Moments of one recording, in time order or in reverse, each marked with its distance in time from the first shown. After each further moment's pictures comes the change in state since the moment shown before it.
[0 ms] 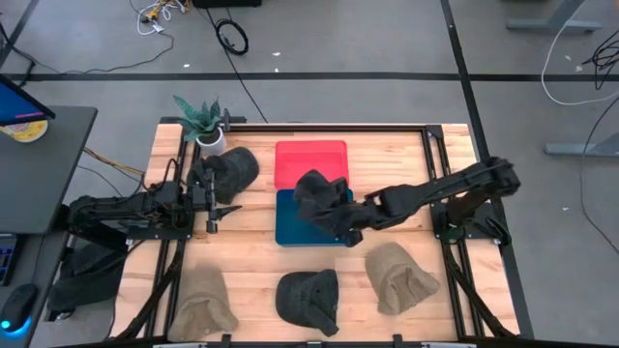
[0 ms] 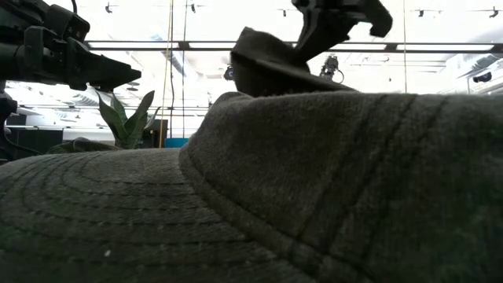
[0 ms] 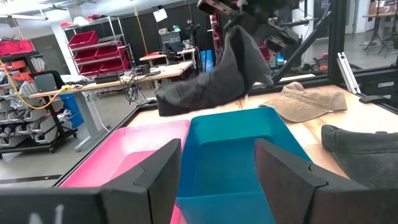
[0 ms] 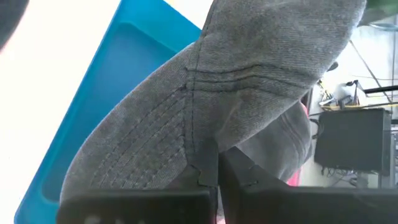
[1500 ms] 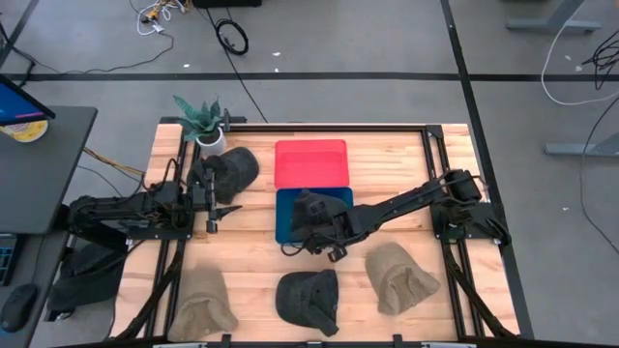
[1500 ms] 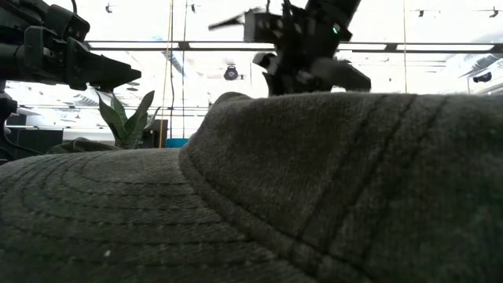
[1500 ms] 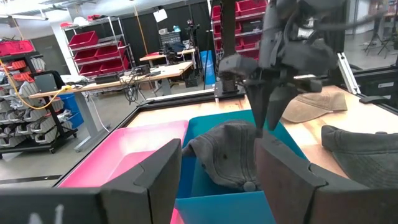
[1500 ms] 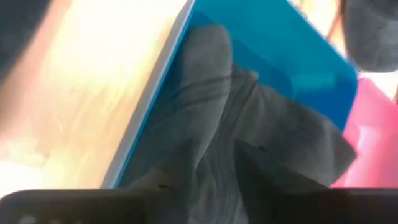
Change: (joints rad) left arm 0.000 0.000 0.000 0.002 0.000 0.000; right arm 0.009 0.315 0.117 0.010 -0.115 0.054
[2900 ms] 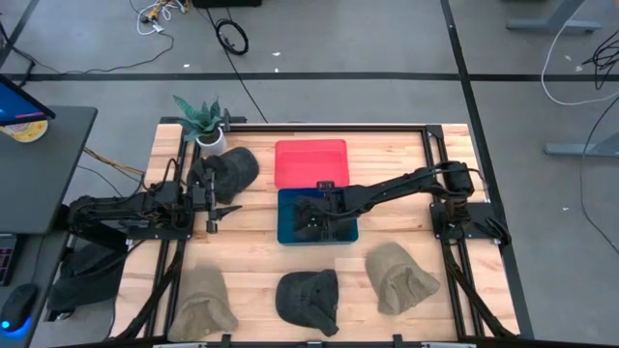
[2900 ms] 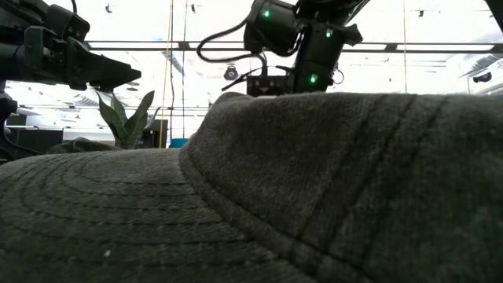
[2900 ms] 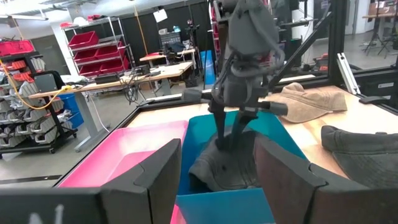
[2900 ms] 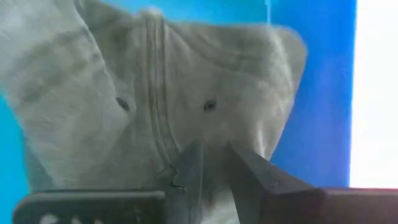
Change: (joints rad) left arm 0.000 0.000 0.000 0.001 0.000 0.000; right arm -0.177 0.014 -0.110 0.084 -0.064 0.264
